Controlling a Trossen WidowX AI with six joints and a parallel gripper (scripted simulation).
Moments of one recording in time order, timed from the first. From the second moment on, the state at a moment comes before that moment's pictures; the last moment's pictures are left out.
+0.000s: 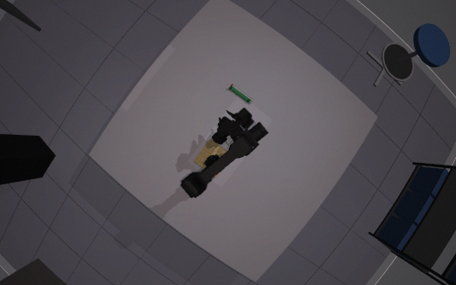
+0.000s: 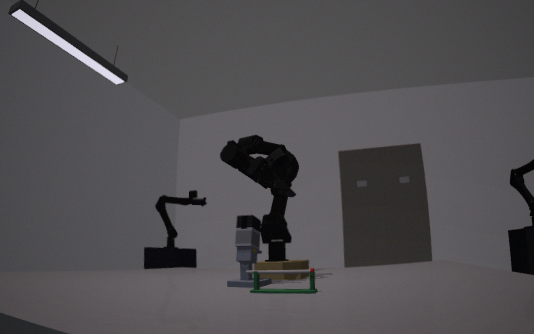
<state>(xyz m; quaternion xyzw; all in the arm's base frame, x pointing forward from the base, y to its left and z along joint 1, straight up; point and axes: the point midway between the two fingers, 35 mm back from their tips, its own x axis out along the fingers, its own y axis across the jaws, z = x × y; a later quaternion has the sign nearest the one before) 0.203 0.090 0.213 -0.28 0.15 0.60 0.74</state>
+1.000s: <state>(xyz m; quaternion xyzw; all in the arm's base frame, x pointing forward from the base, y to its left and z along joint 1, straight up) 0.379 0.138 0.125 -0.57 0.53 0.46 0.43</state>
